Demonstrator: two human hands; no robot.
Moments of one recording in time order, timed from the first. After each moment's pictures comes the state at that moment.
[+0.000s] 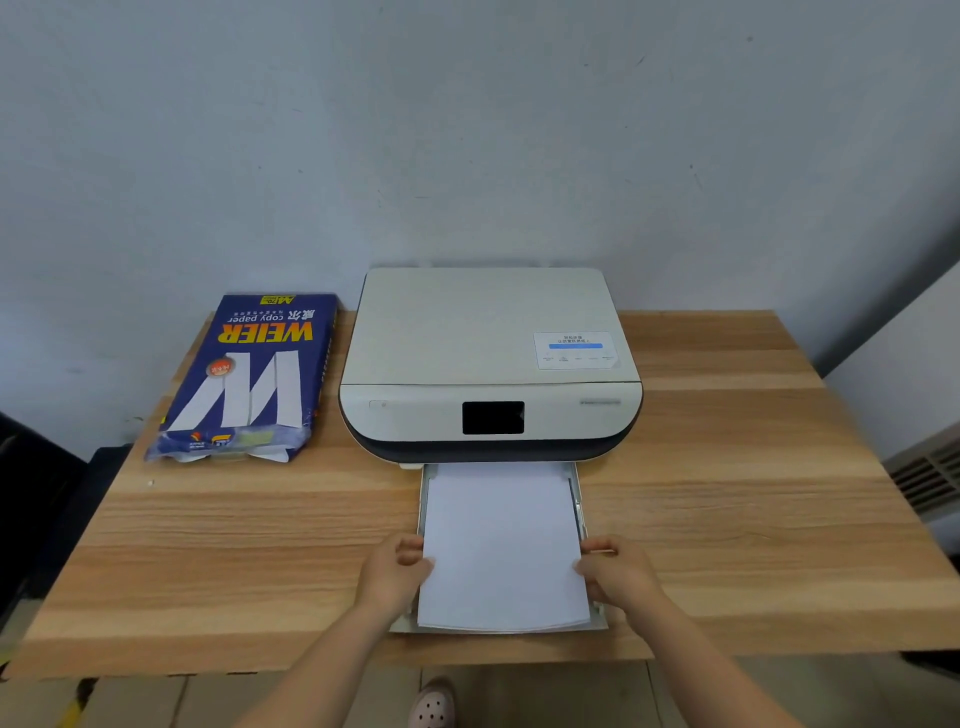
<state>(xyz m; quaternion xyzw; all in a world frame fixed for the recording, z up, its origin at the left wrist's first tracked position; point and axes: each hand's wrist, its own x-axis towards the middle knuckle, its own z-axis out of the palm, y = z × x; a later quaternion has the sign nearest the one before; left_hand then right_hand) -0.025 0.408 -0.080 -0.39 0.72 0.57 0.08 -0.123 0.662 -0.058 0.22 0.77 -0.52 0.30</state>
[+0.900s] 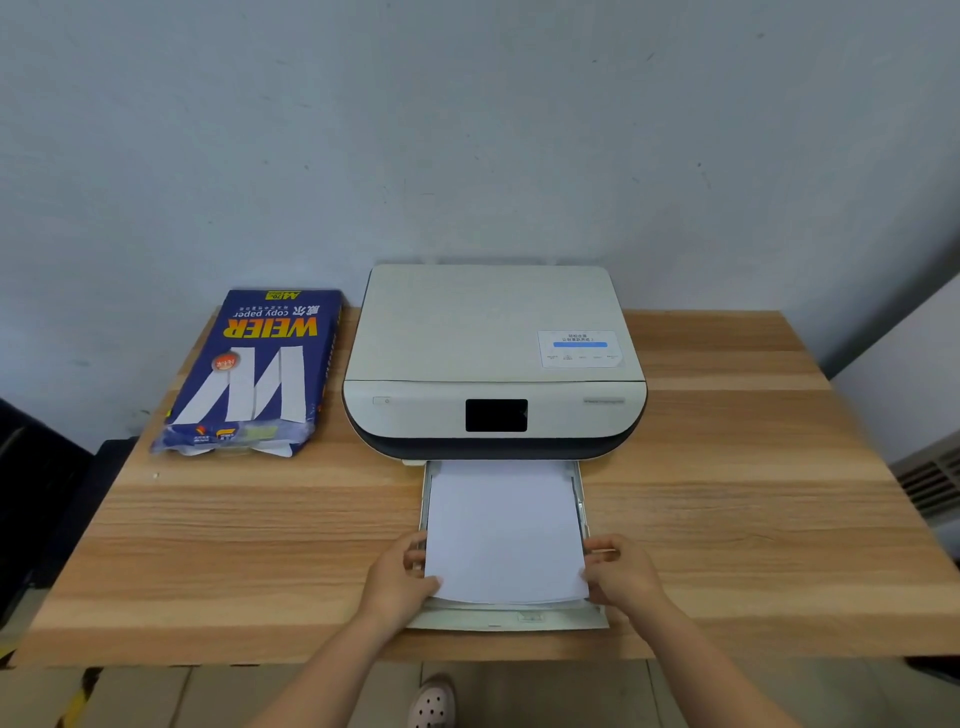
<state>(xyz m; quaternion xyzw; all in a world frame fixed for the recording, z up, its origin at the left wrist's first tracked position) -0.015 0.414 -0.078 -0.33 0.75 0.56 0.10 -0.125 0.663 -0.065 0.20 0.79 -0.51 0.29</state>
